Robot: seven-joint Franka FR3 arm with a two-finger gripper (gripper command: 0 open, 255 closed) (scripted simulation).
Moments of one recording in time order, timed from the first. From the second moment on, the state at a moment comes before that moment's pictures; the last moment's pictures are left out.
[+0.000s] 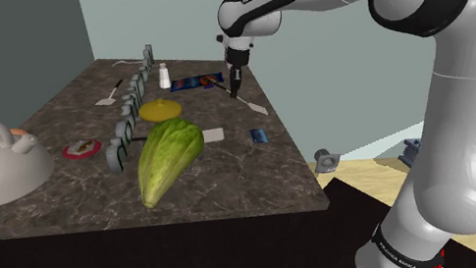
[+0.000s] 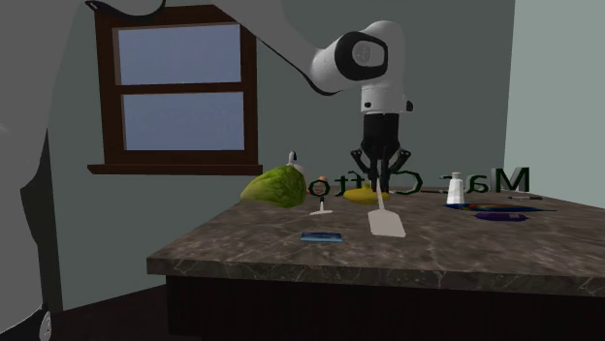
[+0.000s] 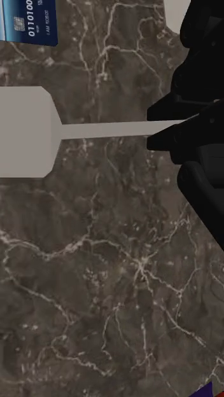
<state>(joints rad) 0.11 0.26 -0.27 -1.77 0.14 2.05 -1.05</state>
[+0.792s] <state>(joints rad) 0.29 0.20 -0.17 -1.85 0.09 2.09 -0.77</state>
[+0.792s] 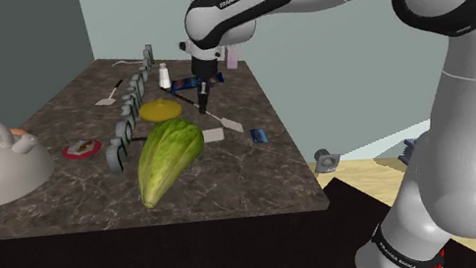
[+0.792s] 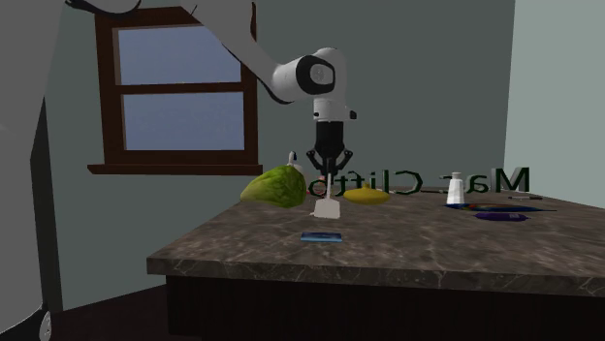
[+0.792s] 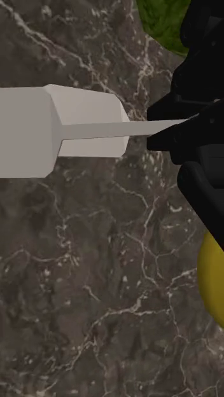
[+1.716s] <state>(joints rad) 0.47 0.32 -0.07 -1.67 0.06 2.05 -0.46</state>
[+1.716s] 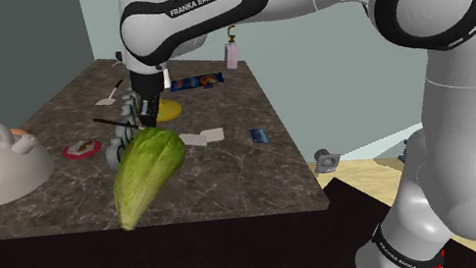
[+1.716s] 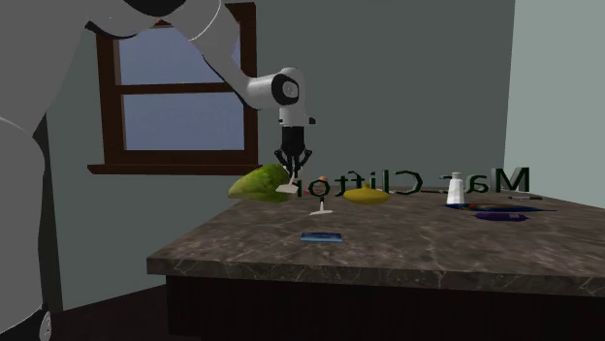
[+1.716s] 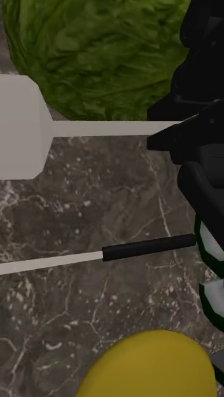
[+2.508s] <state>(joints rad) 0.63 0.55 -0.01 -1.32 0.02 1.93 -0.23</state>
